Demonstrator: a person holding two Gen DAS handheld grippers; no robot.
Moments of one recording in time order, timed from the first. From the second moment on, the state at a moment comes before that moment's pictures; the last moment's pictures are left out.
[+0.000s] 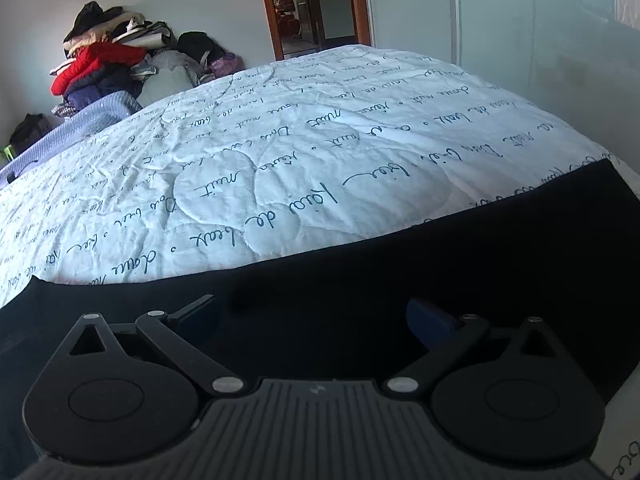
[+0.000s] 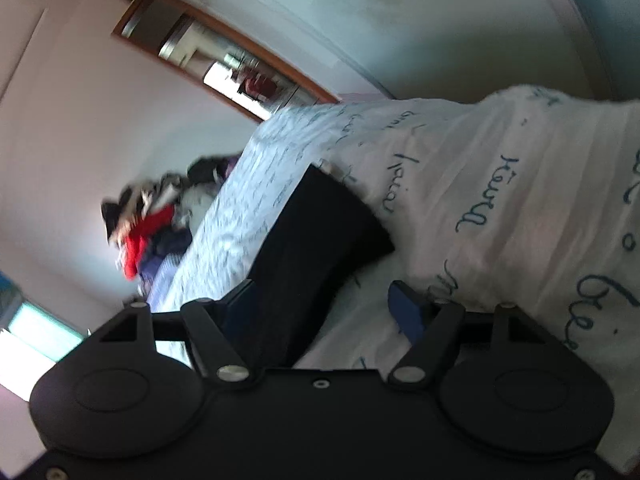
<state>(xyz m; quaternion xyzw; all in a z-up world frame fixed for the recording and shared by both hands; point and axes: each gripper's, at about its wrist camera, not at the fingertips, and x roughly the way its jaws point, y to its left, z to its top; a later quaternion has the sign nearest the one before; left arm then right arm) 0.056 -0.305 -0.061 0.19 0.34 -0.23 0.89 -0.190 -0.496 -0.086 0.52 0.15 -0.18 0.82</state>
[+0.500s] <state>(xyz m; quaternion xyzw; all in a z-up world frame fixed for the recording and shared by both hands) 0.064 -0.300 -0.038 0.16 0.36 -0.27 0.88 -0.160 -0.489 -0.077 0.47 0.12 -0.22 0.85</state>
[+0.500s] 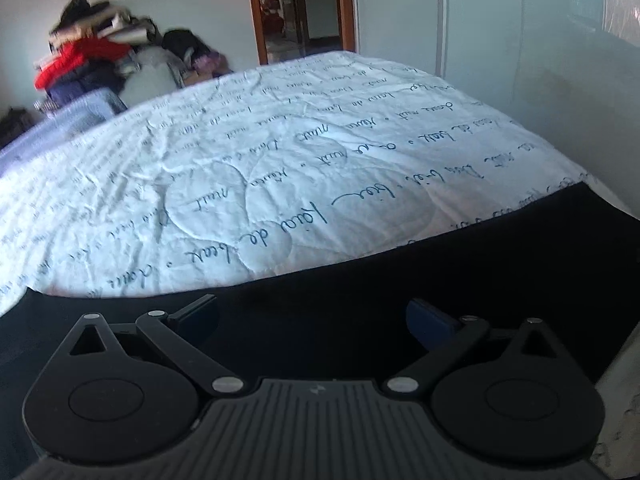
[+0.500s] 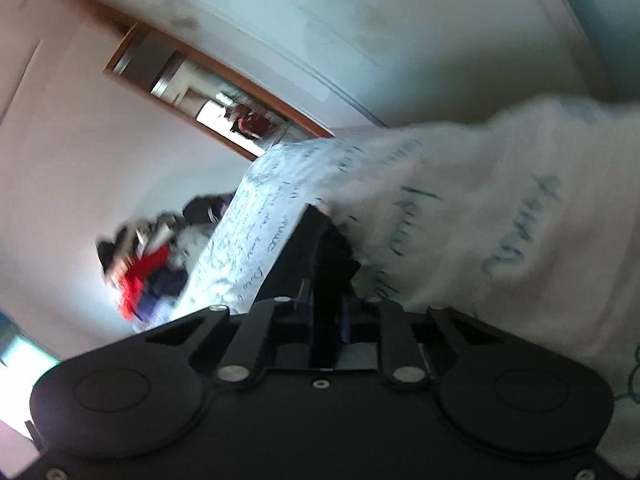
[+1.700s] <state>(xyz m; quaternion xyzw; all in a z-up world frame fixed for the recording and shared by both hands) 0.124 -0.297 -0.059 -0.19 0.60 -0.39 0.67 -0.095 -0.292 -0.035 -0.23 0.24 -0.10 0.94</state>
